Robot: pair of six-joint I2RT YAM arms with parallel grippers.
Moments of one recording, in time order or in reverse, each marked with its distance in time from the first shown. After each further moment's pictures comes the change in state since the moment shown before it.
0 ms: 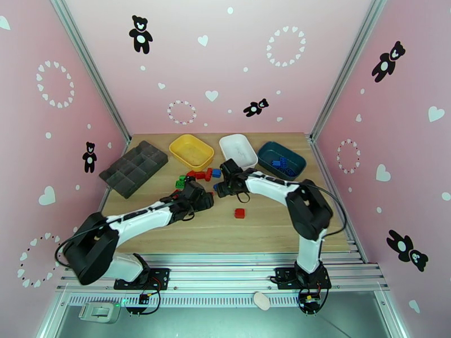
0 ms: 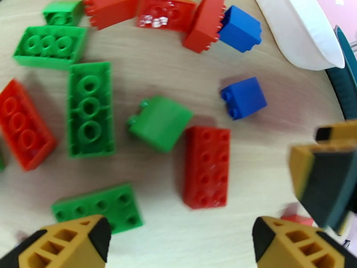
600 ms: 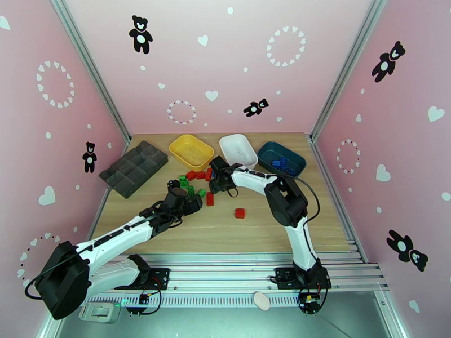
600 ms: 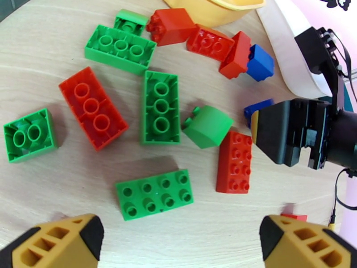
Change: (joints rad) left arm 0.066 -0.230 -0.148 -0.011 -0.016 -0.028; right arm 0.026 0.228 0.252 -0.070 0.048 -0.025
